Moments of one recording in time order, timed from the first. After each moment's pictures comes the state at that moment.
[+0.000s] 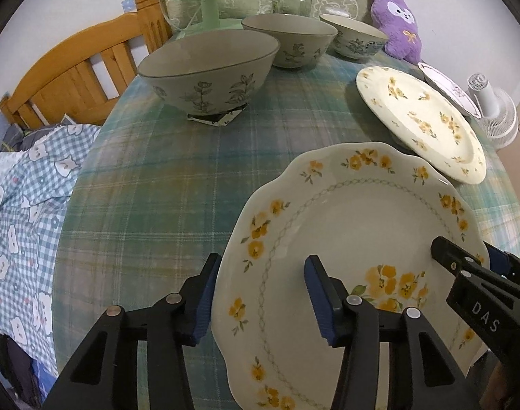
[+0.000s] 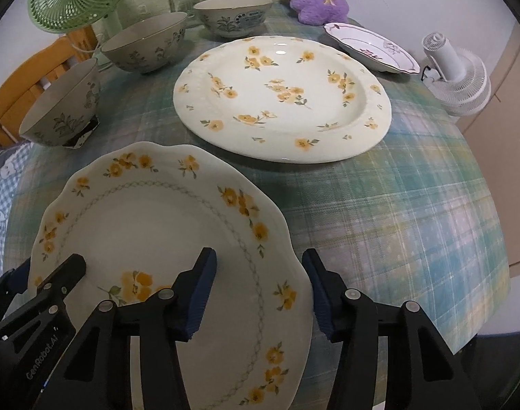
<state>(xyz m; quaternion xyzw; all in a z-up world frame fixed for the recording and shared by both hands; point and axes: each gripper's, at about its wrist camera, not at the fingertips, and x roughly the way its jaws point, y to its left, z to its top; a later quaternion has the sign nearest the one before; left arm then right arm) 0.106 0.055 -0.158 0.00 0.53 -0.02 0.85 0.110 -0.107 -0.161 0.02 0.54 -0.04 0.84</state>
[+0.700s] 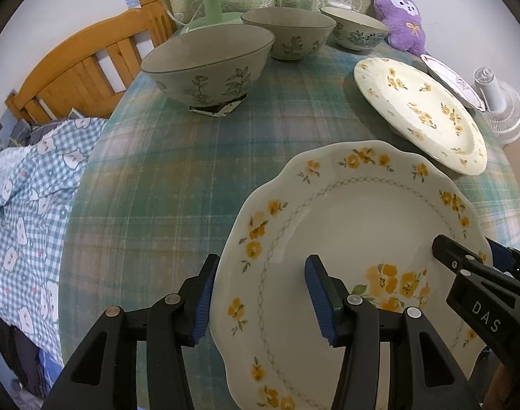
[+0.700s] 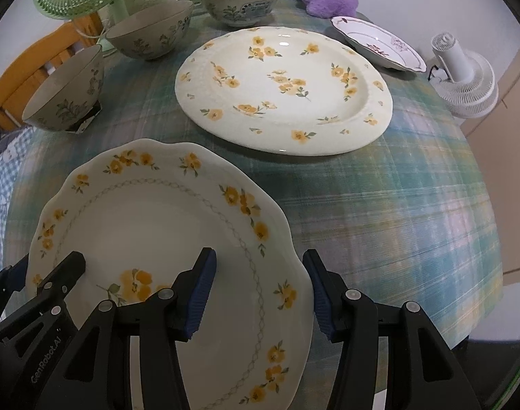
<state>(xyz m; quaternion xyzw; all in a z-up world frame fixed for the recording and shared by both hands) 0.098 0.041 -0.153 0.00 0.55 0.01 0.84 0.110 -0.113 -0.156 0.00 0.57 -0.03 0.82</state>
